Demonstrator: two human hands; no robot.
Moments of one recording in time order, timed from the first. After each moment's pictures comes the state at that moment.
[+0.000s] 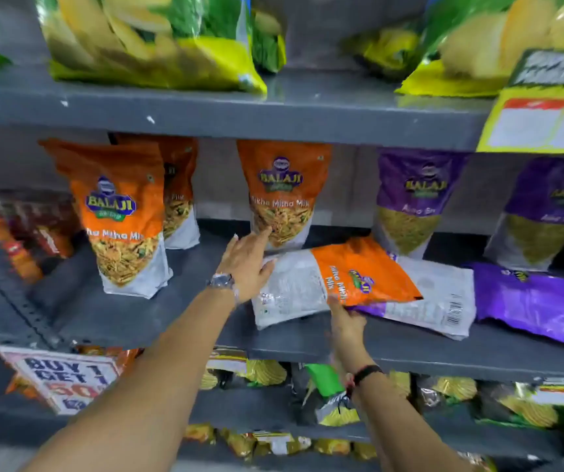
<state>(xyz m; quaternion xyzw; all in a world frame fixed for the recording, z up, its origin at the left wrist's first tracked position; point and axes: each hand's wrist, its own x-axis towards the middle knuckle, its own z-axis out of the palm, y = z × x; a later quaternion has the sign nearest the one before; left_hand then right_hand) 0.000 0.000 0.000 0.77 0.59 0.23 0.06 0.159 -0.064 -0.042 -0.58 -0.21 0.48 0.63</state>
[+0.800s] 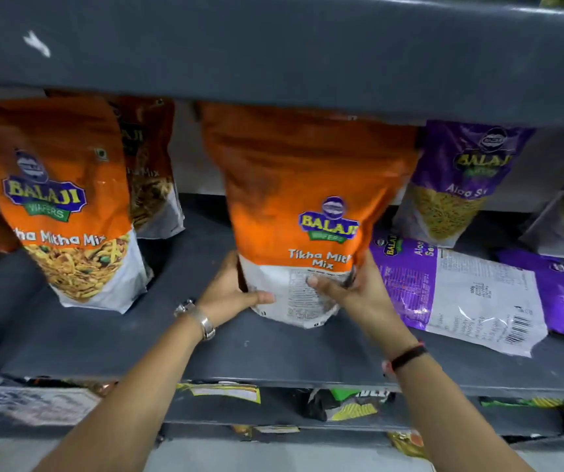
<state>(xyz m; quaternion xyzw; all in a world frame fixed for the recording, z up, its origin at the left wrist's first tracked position) -0.045 0.046 -0.064 0.61 0.53 0.37 0.46 0.159 0.020 -0.036 -0.47 -0.56 0.47 0.50</state>
